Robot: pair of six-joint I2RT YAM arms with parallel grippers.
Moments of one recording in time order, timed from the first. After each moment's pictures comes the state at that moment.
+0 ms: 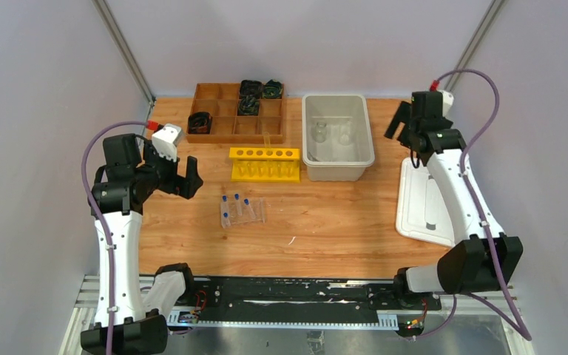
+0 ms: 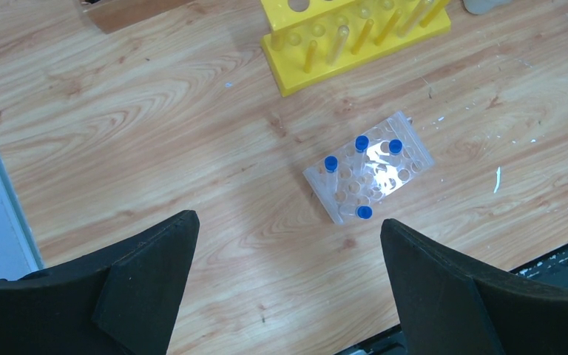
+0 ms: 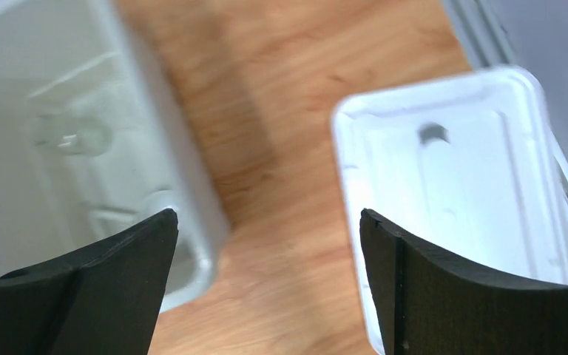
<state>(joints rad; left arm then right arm) 0.18 0.92 1.18 -0.98 0.50 0.35 0.16 1.37 1.42 -0.68 0.29 0.40</state>
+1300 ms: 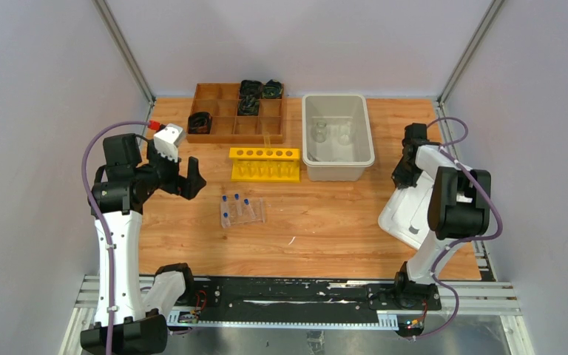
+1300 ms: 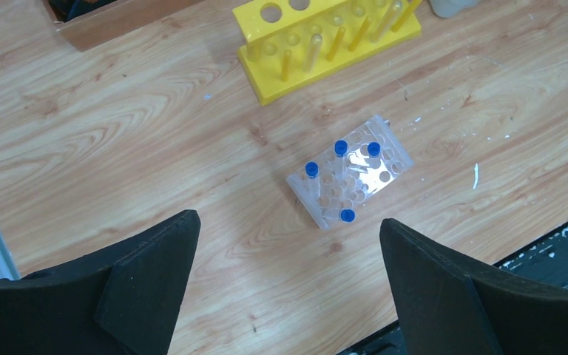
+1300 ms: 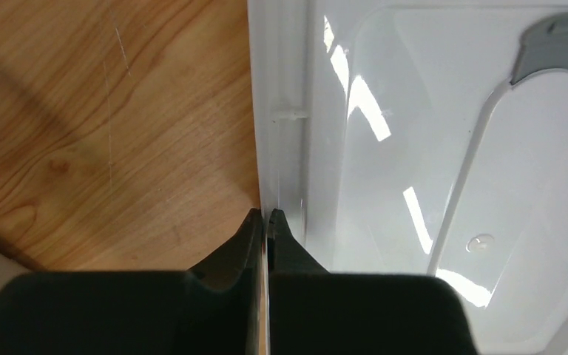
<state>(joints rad) 0.18 0.92 1.18 -0.98 0.56 0.37 -0.10 1.78 1.14 -0.60 0.16 0.47</state>
